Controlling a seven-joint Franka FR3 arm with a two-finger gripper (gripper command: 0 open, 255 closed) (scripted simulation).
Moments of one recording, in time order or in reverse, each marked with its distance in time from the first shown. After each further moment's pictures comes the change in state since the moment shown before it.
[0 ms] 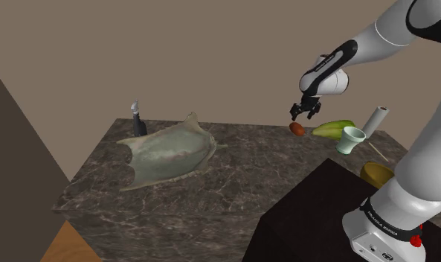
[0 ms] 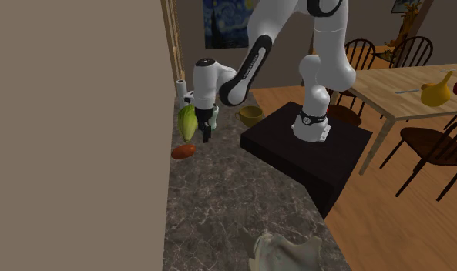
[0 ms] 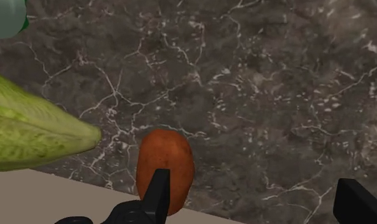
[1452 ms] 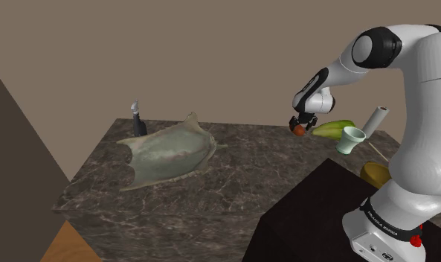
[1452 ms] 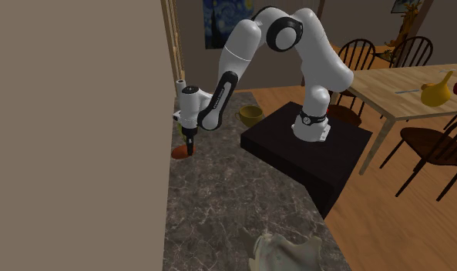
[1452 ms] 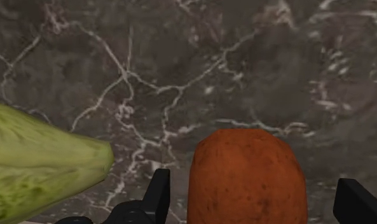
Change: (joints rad) arm -0.170 0.444 0.067 0.304 0.155 0.162 -0.051
